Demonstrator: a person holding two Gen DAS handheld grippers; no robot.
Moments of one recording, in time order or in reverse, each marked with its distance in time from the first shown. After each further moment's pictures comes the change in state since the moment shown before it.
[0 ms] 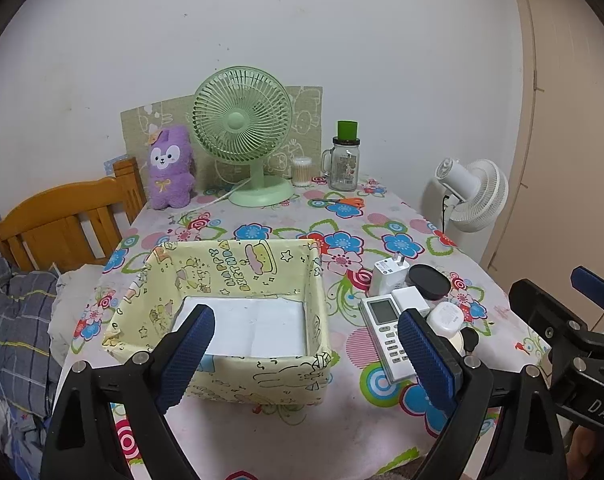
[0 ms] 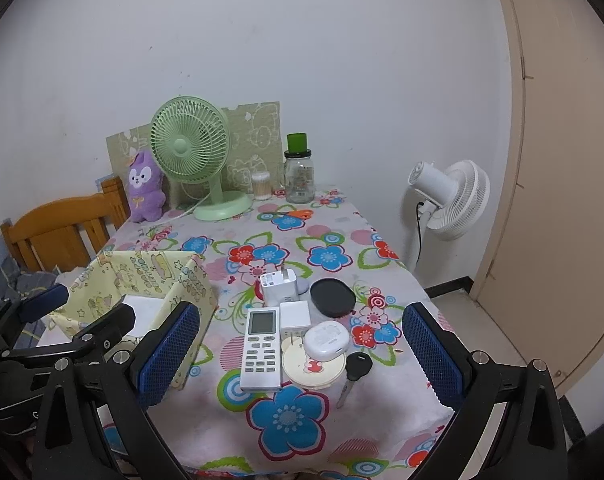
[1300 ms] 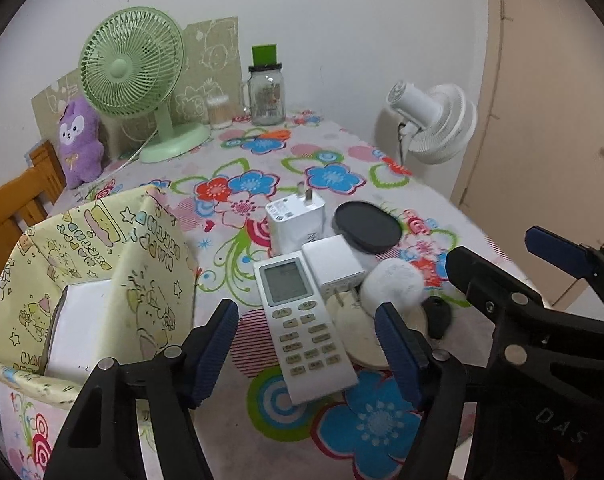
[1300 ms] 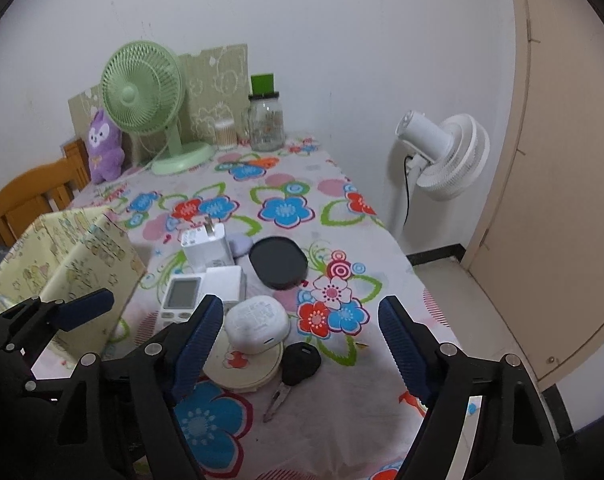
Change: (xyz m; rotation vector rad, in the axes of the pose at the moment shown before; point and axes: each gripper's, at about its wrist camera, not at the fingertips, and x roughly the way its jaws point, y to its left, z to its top) left arm 0.108 -0.099 -0.019 0.124 0.209 -0.100; right arm 0.092 -0.059 -0.022 -0.007 0.165 -0.033
